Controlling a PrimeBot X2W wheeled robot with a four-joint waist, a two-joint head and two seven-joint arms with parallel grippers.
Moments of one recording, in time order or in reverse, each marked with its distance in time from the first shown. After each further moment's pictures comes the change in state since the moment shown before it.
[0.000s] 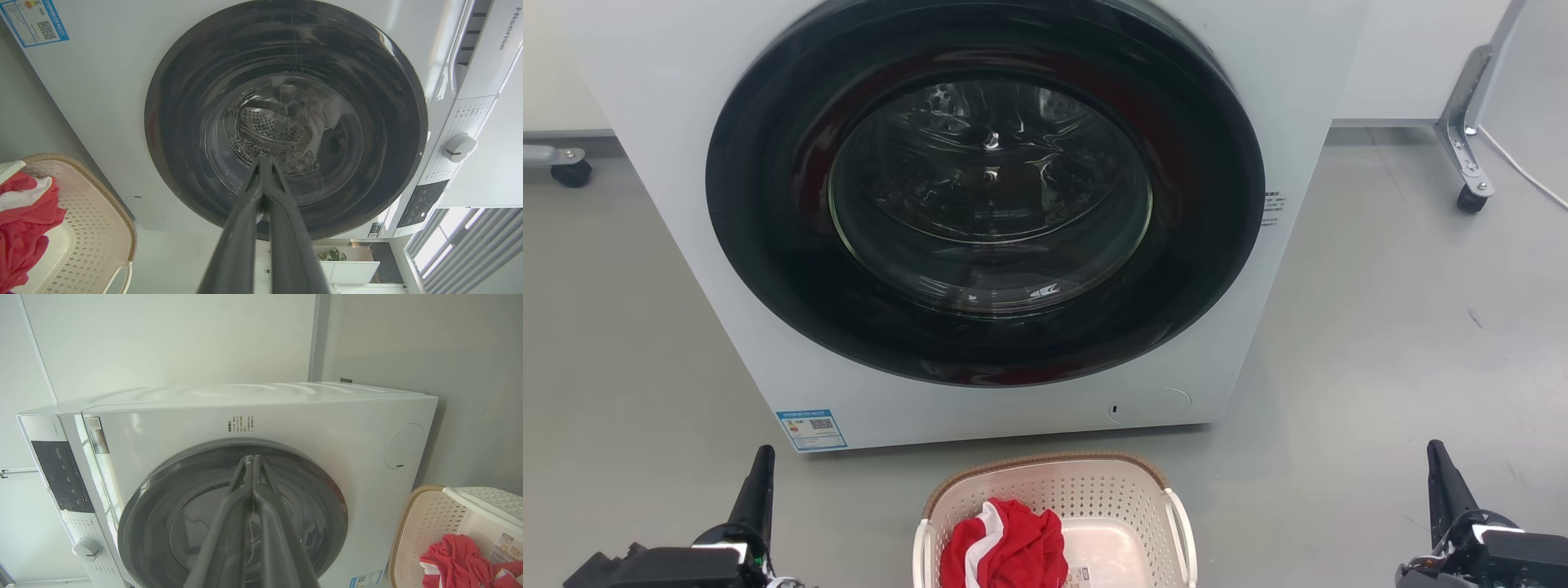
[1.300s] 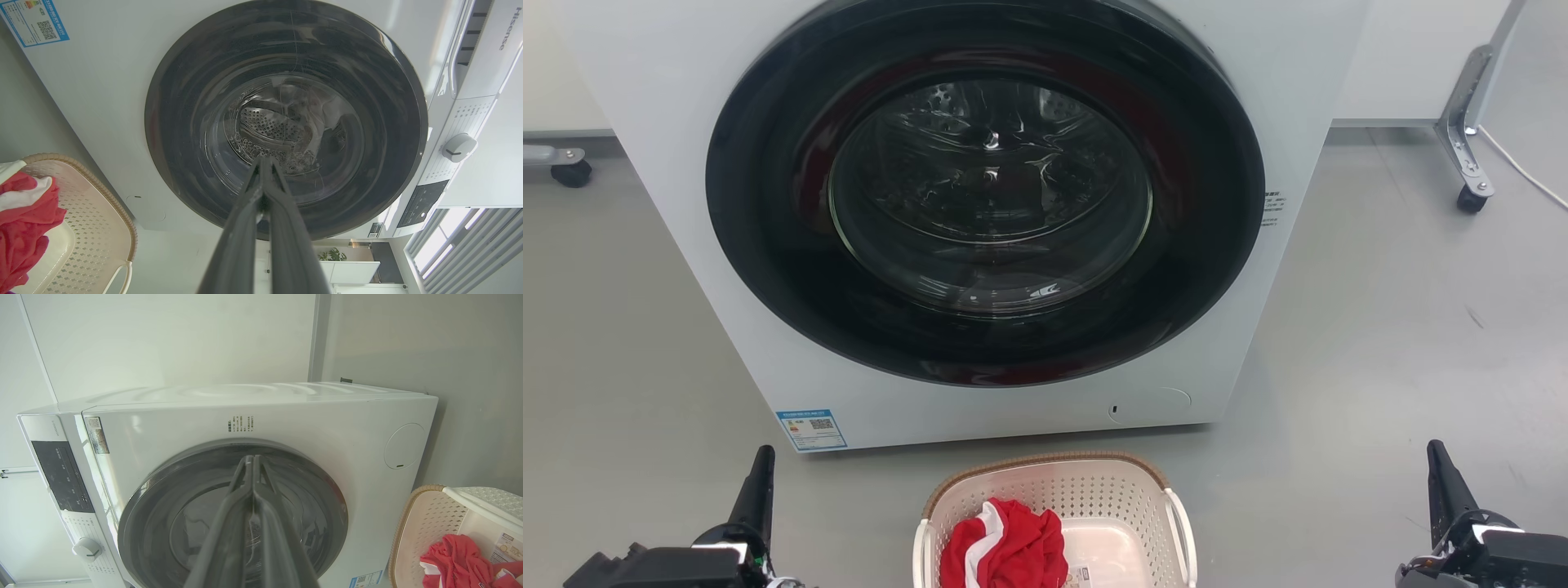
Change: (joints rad) left arm 0.000 0.000 0.000 0.000 0.000 0.000 0.000; right arm 0.000 0.000 0.000 0.000 0.000 0.000 0.000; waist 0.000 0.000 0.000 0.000
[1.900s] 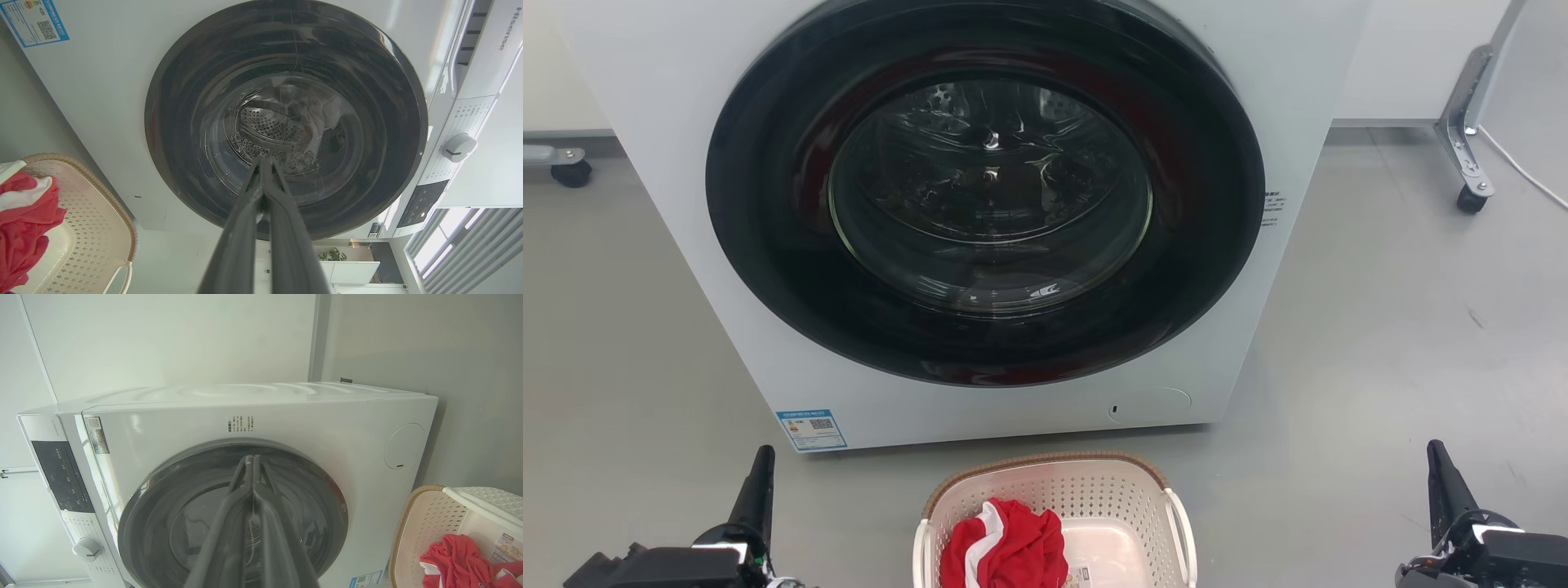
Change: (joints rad) left arm 0.000 0.000 0.000 0.000 0.000 0.000 0.000; right arm 0.000 0.000 0.000 0.000 0.000 0.000 0.000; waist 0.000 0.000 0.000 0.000
